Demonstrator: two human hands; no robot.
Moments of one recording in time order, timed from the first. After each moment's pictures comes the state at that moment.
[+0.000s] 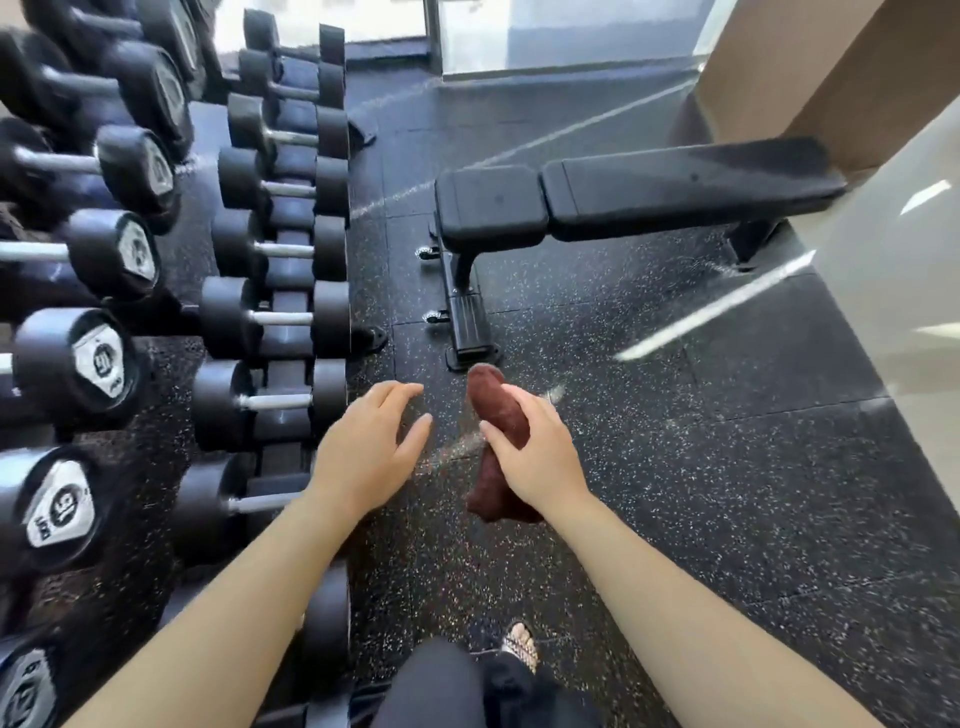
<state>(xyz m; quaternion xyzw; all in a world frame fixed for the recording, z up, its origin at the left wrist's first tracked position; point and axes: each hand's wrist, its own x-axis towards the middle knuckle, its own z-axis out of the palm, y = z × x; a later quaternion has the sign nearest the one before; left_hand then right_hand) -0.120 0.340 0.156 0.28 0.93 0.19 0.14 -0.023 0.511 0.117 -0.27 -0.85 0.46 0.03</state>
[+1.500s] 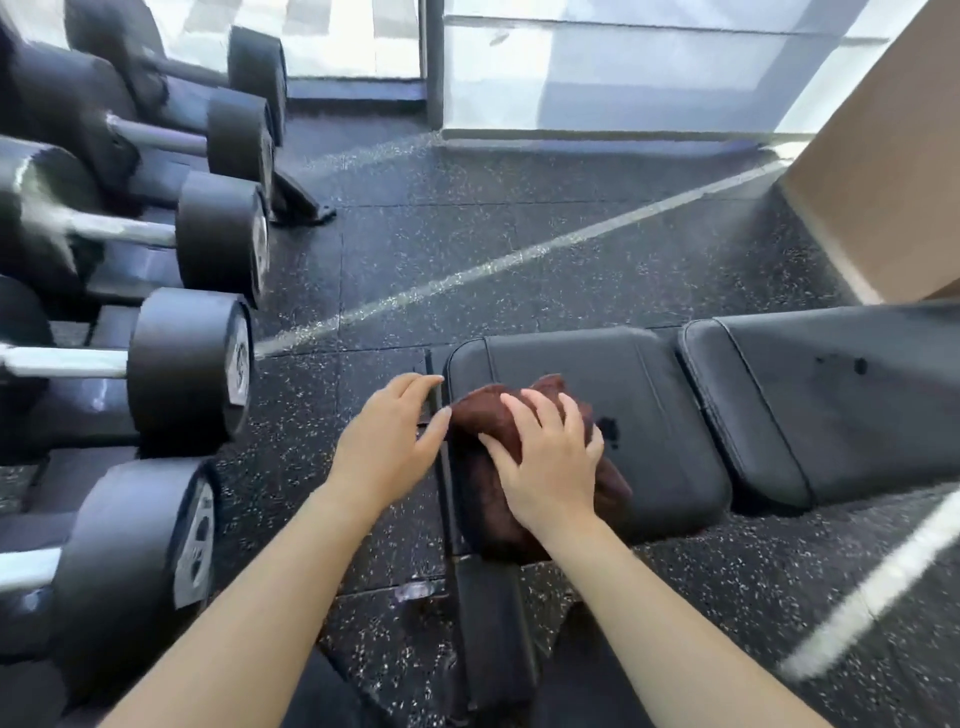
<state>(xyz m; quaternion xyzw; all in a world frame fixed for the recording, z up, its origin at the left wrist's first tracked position) -0.791 0.637 -0.252 0.29 0.92 0.25 0.12 -0.688 0.775 -0.274 -0.26 -0.95 0.17 0.06</state>
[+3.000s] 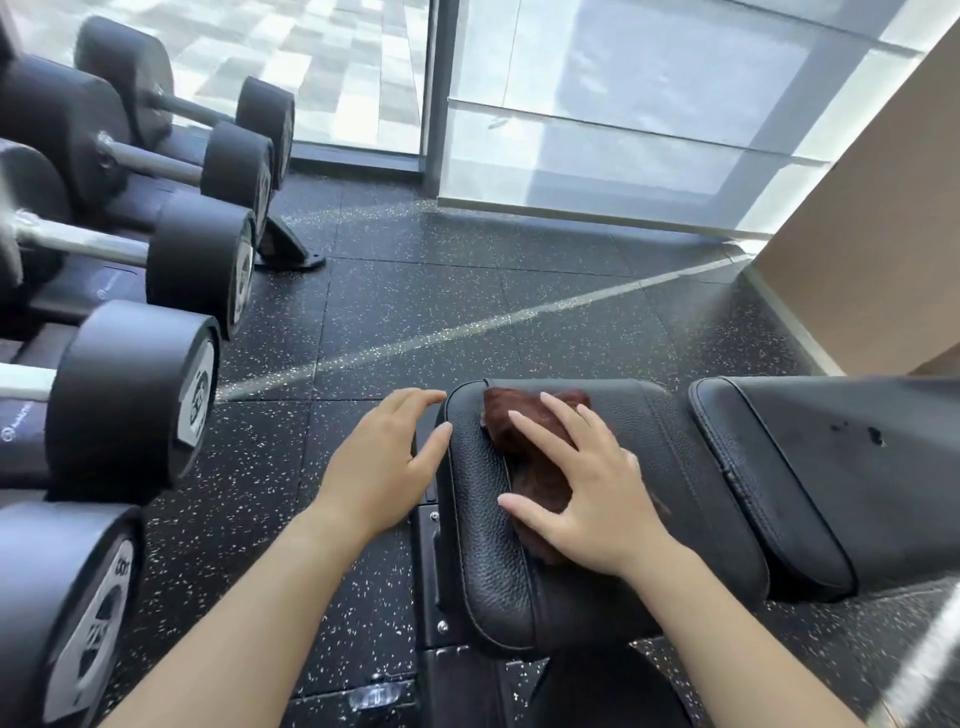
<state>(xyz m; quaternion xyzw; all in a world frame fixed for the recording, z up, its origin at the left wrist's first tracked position) -0.822 0.650 -0.295 0.31 0.88 0.36 0.04 -0.694 0.830 -0.272 -0.12 -0.98 0.16 0.03</state>
